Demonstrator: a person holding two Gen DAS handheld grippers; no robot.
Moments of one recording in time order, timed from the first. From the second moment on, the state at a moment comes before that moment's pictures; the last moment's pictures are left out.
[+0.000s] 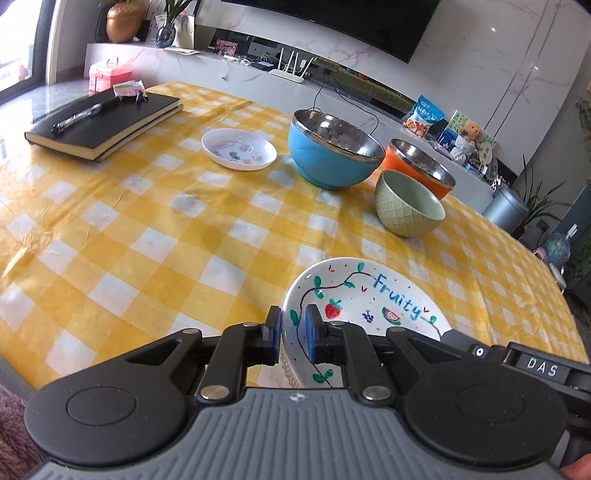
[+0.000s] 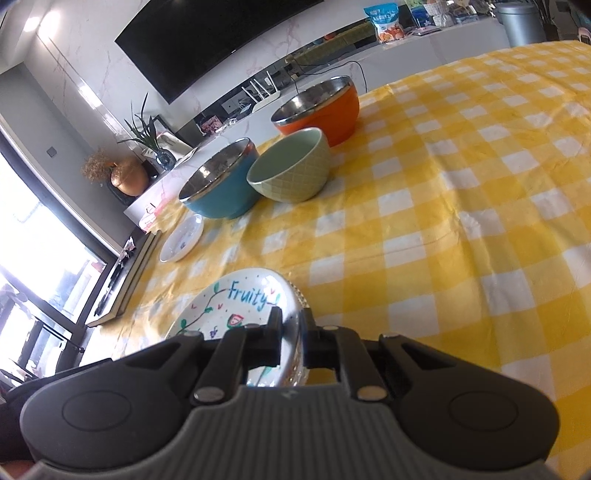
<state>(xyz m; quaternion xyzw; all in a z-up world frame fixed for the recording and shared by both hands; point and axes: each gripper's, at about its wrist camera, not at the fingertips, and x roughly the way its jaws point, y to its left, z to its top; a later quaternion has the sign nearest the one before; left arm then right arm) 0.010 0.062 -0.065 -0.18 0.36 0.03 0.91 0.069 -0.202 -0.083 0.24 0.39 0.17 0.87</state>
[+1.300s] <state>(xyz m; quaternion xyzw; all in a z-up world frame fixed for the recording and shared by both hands) 0.009 0.044 -0.067 -0.11 0.37 0.04 0.92 0.059 -0.163 -0.076 0.05 0.36 0.15 0.92</state>
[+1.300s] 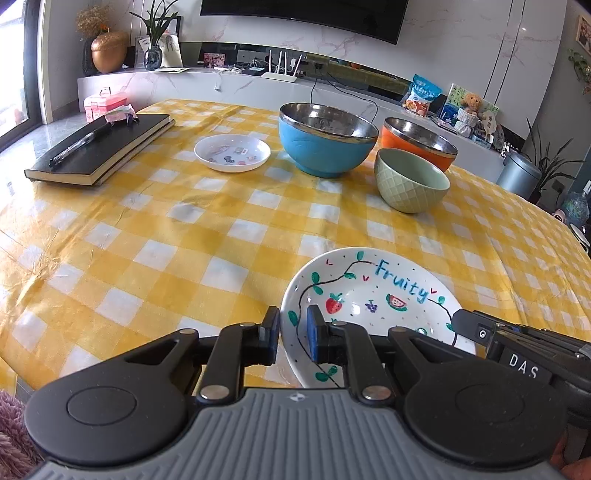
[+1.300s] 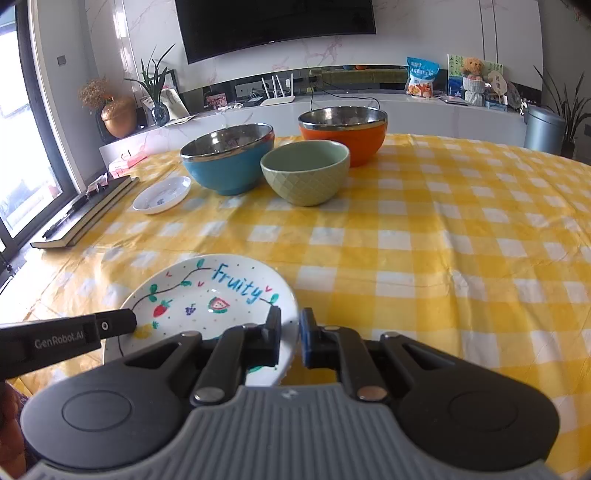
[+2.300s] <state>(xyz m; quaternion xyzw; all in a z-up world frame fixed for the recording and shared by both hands) 0.085 0.090 0.009 -0.13 0.35 0.06 0.93 0.107 -0.138 -0.037 0.09 0.34 0.18 0.92</state>
